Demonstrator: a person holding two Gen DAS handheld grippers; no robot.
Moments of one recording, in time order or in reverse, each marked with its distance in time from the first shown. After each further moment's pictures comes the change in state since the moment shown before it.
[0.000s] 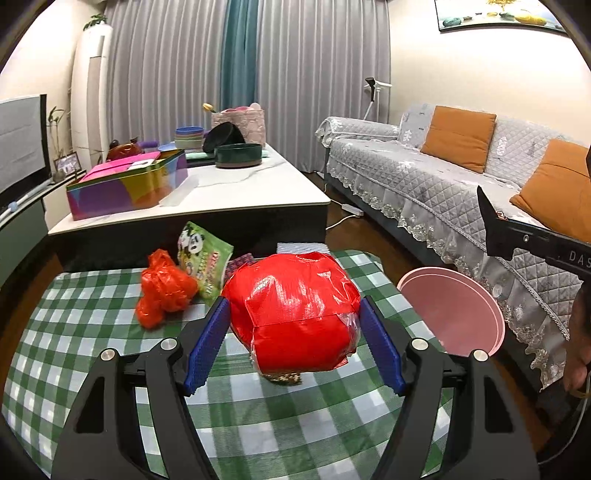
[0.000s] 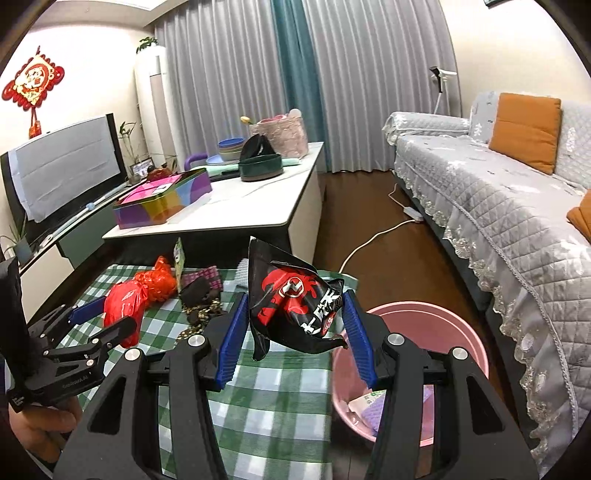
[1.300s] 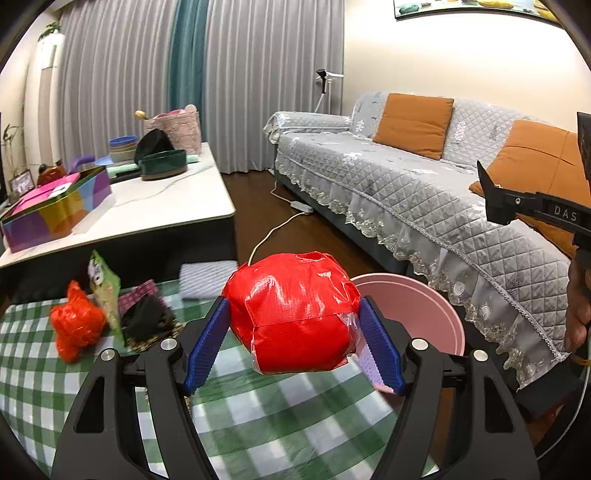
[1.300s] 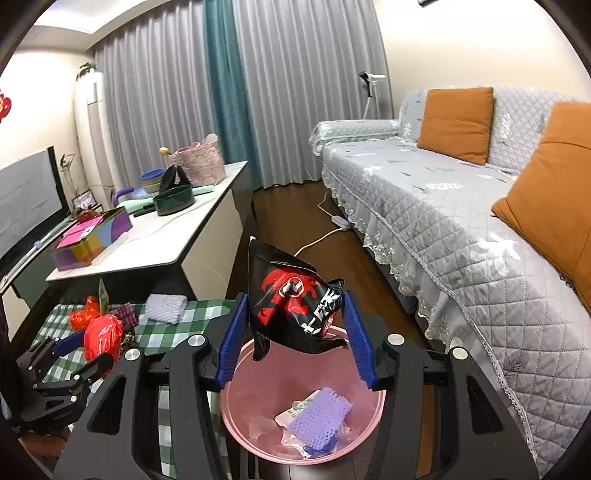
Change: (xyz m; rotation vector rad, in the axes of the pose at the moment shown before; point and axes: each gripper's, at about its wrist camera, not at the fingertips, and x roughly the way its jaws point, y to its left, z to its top) left arm 0.041 -0.094 0.026 0.080 0.016 -0.155; right arm -0.031 -0.116 0.025 0.116 -0.055 -0.220
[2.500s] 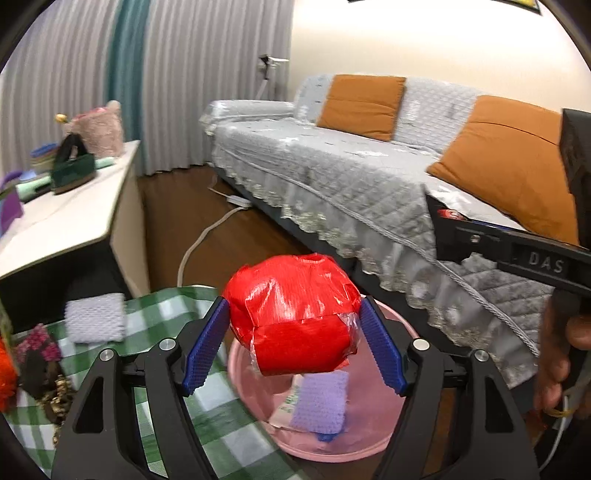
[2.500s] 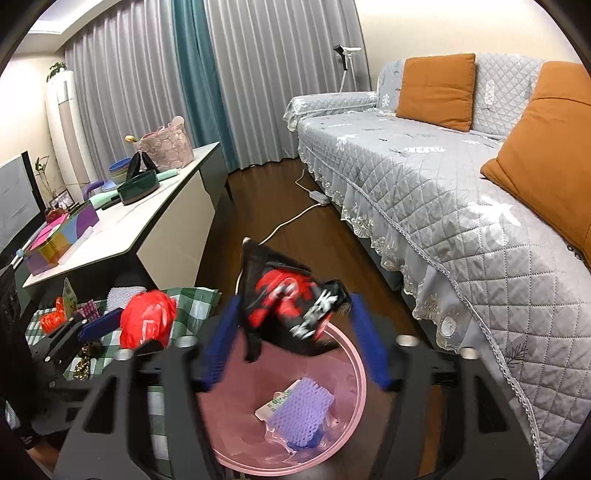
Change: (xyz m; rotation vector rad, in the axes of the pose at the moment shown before) left arm 0.091 -0.076 0.025 0.080 0.049 -0.205; right arm 0.052 -0.041 -0.012 0.065 0.089 -0.060
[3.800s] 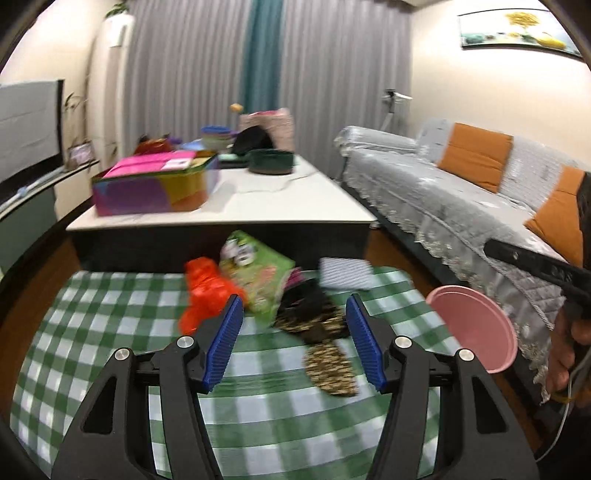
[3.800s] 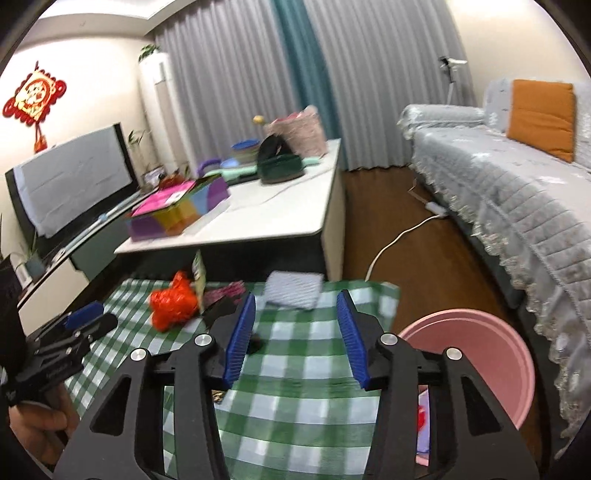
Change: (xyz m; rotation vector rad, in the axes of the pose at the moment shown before) left arm -0.203 0.191 -0.076 -0.241 -0.090 0.400; right arm -0.017 0.202 -0.035 -0.153 -0.001 0.364
